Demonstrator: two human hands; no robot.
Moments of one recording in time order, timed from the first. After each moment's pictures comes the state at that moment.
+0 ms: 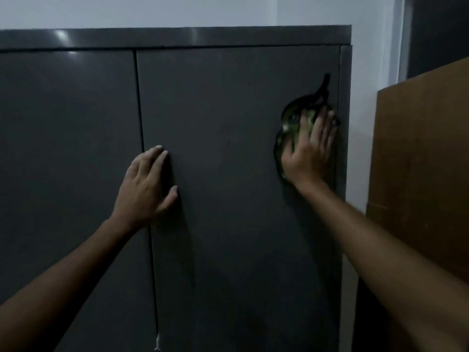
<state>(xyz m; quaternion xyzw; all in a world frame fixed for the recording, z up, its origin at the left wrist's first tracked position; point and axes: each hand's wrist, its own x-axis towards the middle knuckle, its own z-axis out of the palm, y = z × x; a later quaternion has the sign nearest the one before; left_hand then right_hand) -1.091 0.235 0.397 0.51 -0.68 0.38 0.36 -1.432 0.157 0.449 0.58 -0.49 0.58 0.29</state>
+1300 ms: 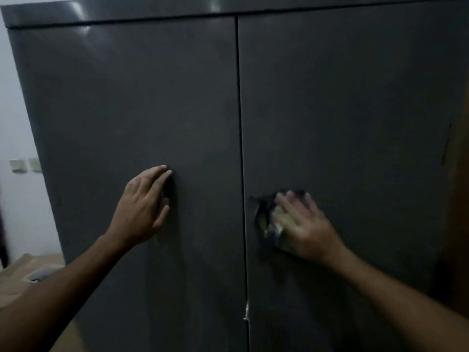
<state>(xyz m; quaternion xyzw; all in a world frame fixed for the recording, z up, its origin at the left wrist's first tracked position) -0.876 0.286 0.339 0.53 -0.71 0.36 0.29 -1.265 0.189 0.263 0.78 -0.30 0.31 0.46</state>
